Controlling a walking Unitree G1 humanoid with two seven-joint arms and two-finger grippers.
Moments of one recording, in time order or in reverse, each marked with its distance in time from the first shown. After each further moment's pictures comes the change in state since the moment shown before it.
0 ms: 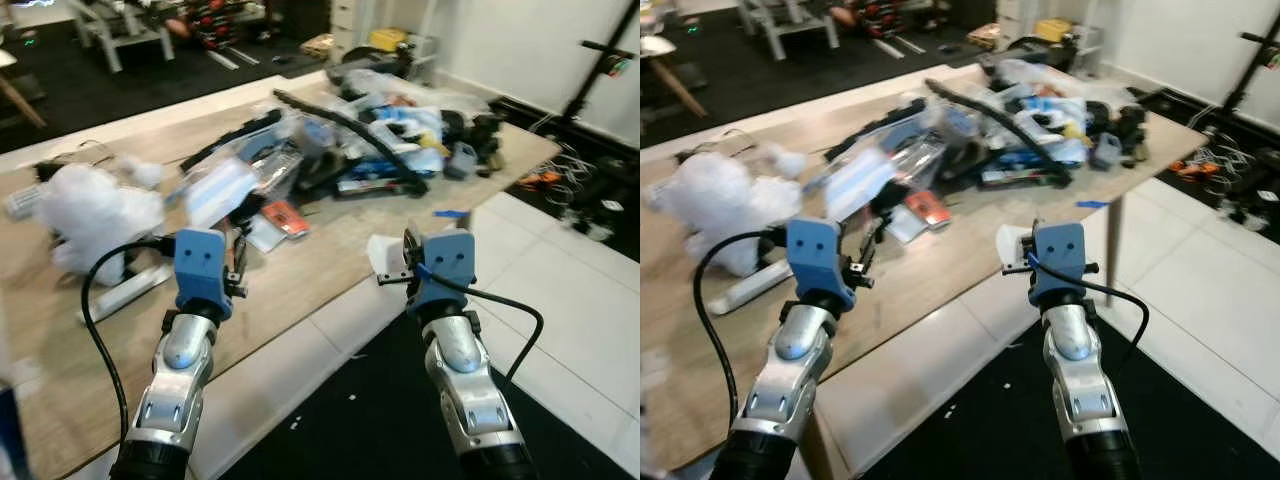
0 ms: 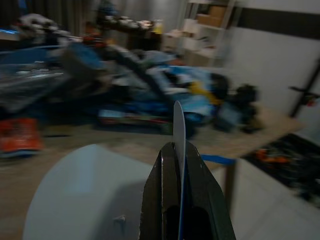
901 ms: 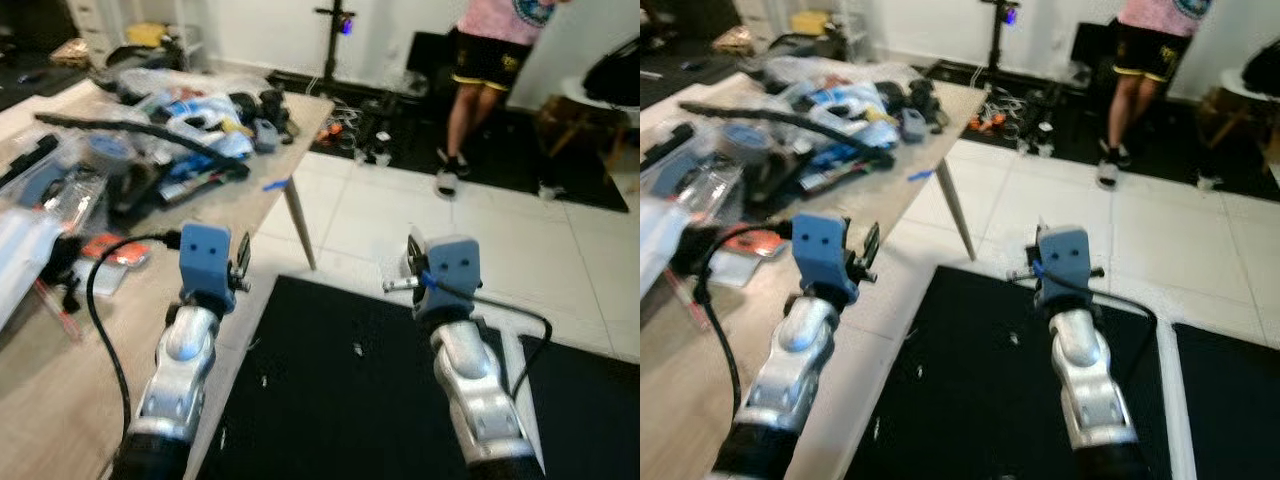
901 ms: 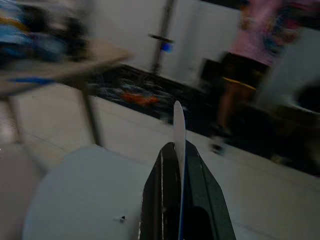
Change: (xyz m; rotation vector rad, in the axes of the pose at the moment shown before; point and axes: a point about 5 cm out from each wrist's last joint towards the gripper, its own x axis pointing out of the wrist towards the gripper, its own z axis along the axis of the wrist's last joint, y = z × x) left arm 0.001 -0.006 -0.005 0.035 0.009 -0.037; right arm -0.011 -0.019 -0.007 -0.028 0.032 -0.005
